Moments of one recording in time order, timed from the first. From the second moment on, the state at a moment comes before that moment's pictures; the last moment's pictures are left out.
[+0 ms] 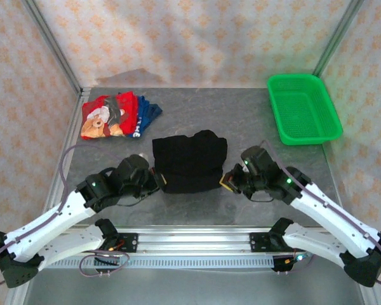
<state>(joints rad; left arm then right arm) -0.77 0.85 0.86 -0.82 0.02 -1.26 0.74 0.91 0.90 -0.86 -0.25 1.29</state>
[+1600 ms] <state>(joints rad) -0.18 1.05 1.20 -0.89 0.23 -0.69 0.22 0.94 1.28 -0.89 -0.44 0.64</state>
